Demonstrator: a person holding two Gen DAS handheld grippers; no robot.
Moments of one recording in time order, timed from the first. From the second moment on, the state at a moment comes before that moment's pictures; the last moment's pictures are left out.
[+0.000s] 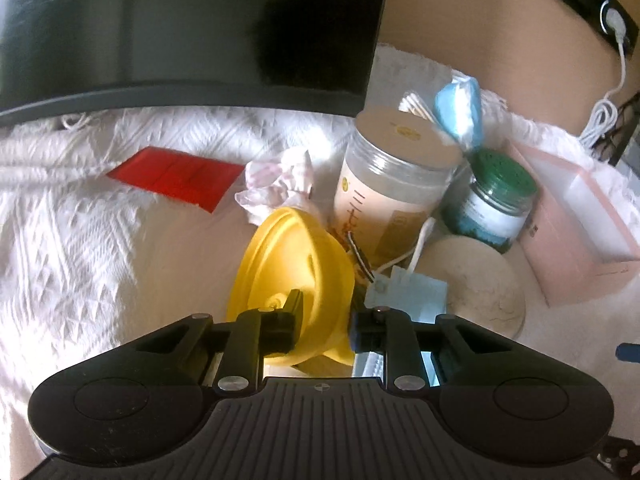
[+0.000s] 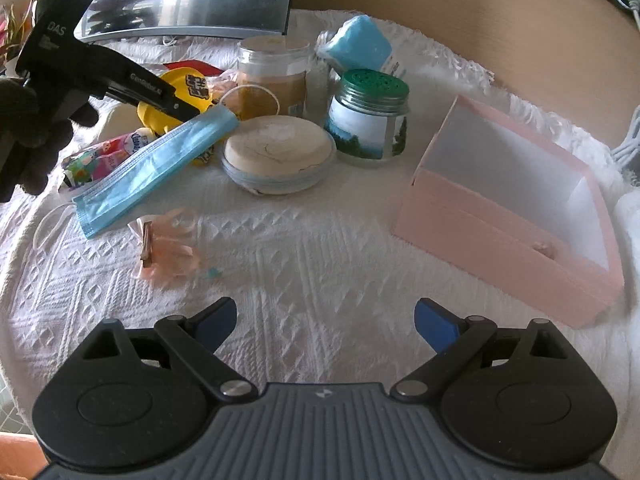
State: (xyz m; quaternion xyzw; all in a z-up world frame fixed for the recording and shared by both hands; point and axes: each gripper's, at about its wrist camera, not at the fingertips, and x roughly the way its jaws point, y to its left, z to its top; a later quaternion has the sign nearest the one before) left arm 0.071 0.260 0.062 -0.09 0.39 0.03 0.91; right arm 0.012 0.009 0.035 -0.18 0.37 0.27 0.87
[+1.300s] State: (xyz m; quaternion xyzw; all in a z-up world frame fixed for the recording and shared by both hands) left arm -0.037 0.271 0.176 -0.15 0.22 0.07 0.96; right arm 0.040 0.030 0.136 0.02 0.35 0.41 0.84
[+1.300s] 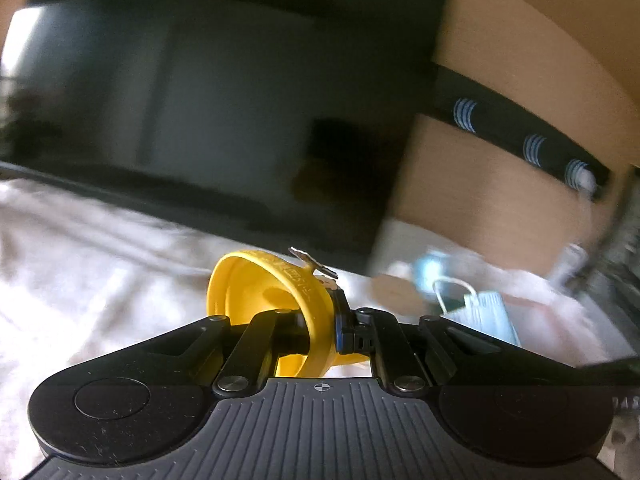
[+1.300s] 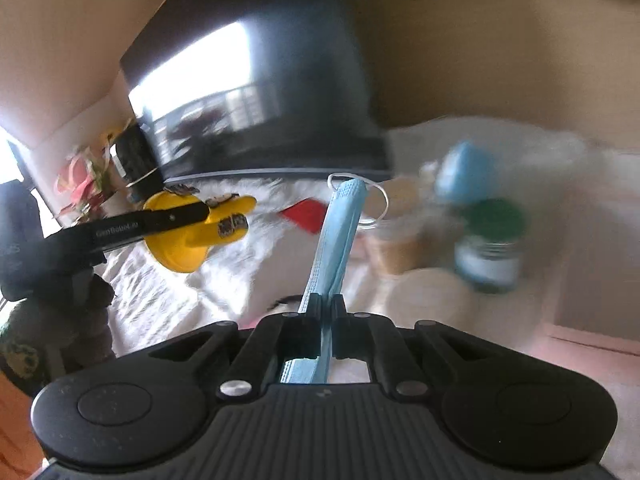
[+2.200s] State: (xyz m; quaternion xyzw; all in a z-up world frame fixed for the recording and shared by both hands) left arm 0.199 0.014 0.124 -0.11 0.34 -0.11 0.93; right arm -0.022 -0.200 0.132 0.09 0.32 0.11 0.94
